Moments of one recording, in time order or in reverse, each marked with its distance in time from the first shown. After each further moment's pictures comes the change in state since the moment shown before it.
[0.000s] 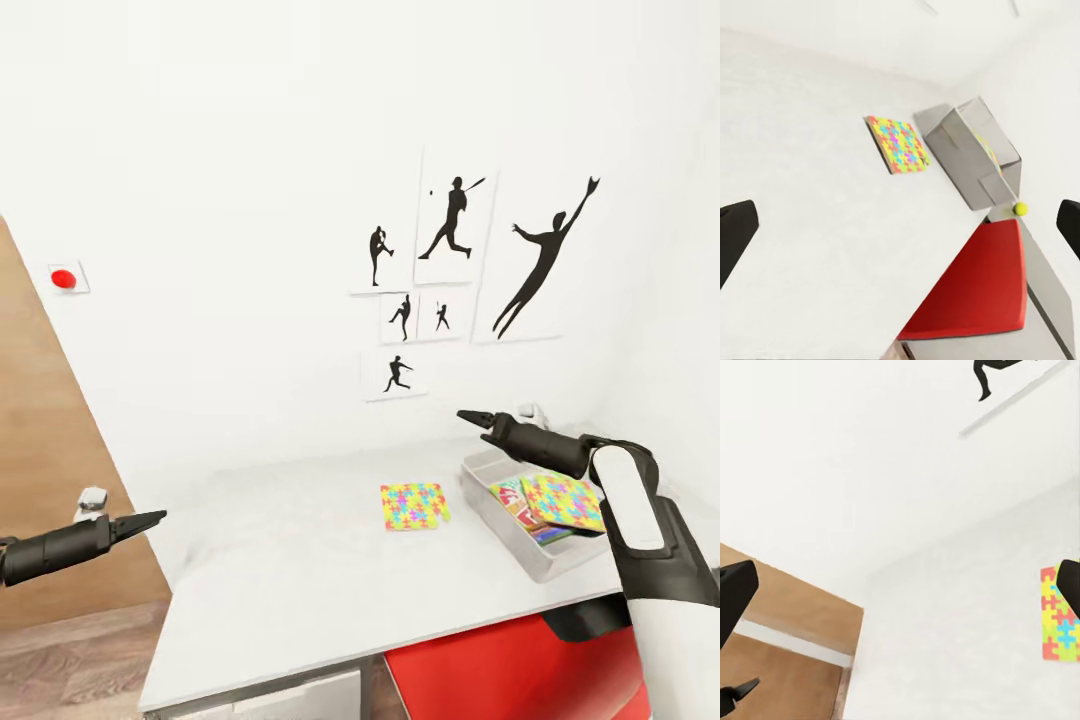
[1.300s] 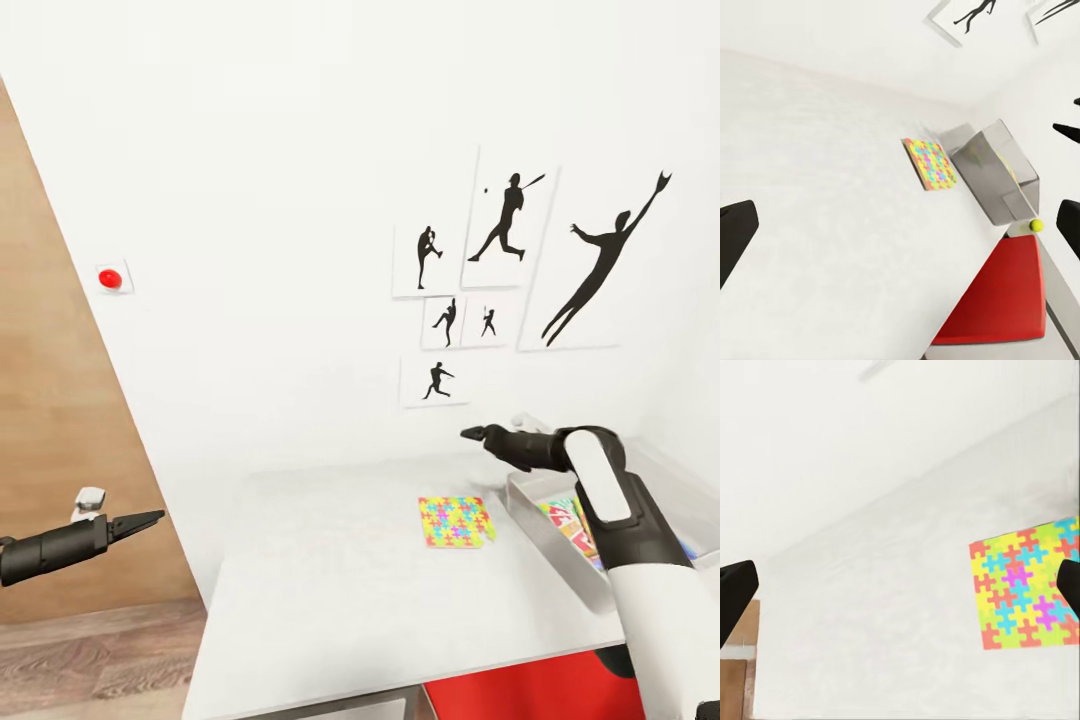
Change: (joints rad) left arm 0.000 0.007 0.000 0.000 0.001 -0.002 0.000; right arm -0.097 0.003 0.093 0.162 0.027 0.002 -0.354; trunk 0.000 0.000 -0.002
